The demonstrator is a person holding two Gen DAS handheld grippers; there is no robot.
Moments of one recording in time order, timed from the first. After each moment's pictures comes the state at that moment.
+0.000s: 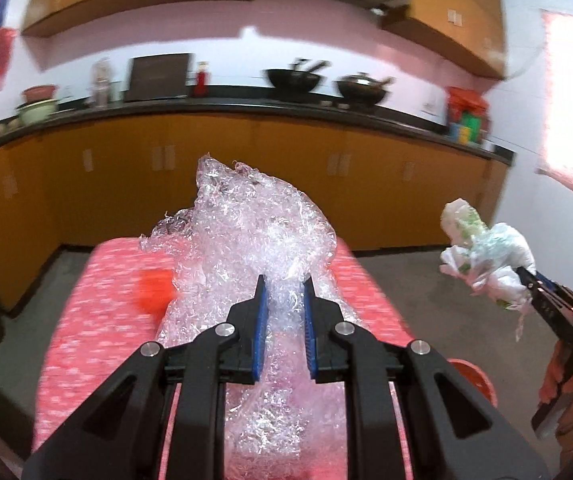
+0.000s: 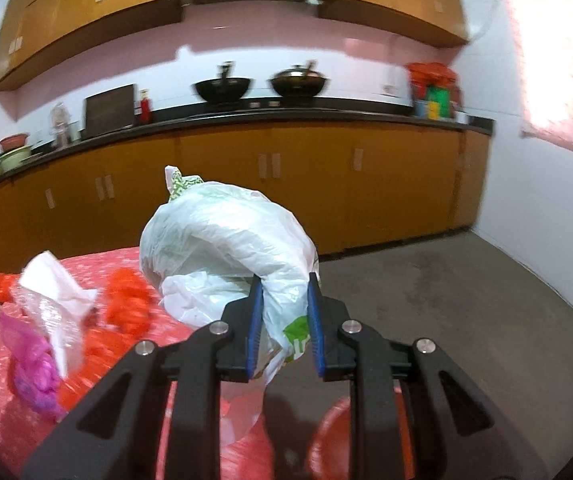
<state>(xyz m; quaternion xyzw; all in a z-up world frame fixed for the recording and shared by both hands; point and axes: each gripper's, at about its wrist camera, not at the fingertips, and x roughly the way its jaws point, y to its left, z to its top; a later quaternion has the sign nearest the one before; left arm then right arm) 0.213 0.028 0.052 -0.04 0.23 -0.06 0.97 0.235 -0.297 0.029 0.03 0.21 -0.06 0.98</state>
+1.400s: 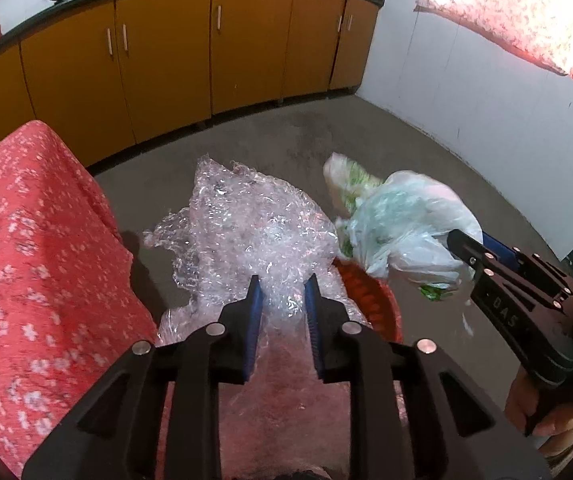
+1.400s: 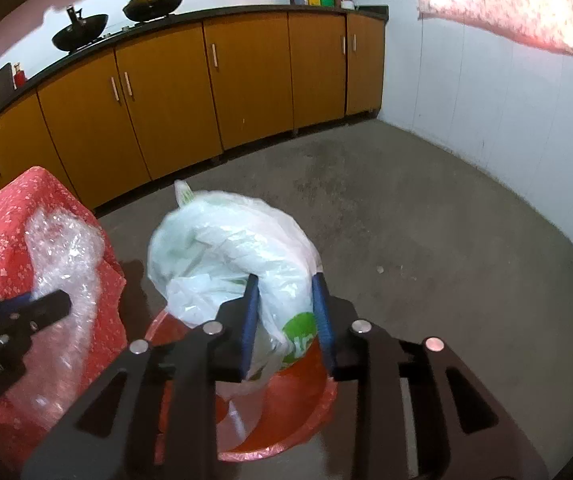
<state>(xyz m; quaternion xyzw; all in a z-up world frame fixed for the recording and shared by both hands) 0.278 -0.316 -0.118 0.07 0.41 -0.28 0.86 0.210 -0.493 -0.135 0.12 0.35 -0.19 0.91</state>
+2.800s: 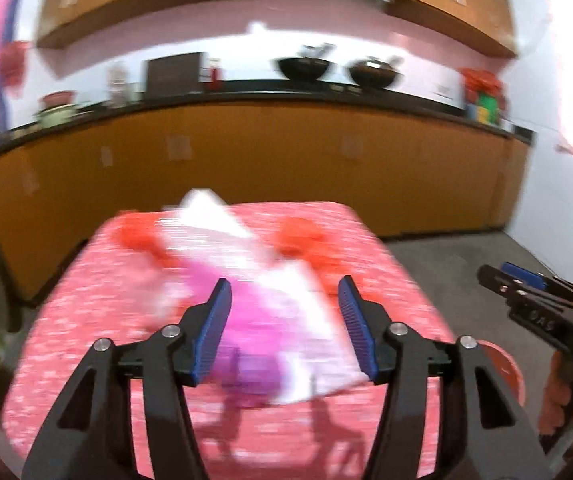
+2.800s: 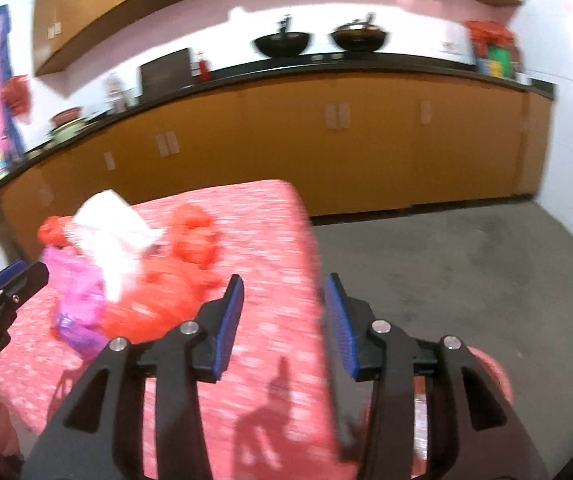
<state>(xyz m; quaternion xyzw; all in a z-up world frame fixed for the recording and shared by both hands) 0.201 0.006 0.000 -0.02 0.23 0.03 0.97 0.262 -0.199 -0.018 0.05 0.29 0.12 0.95</state>
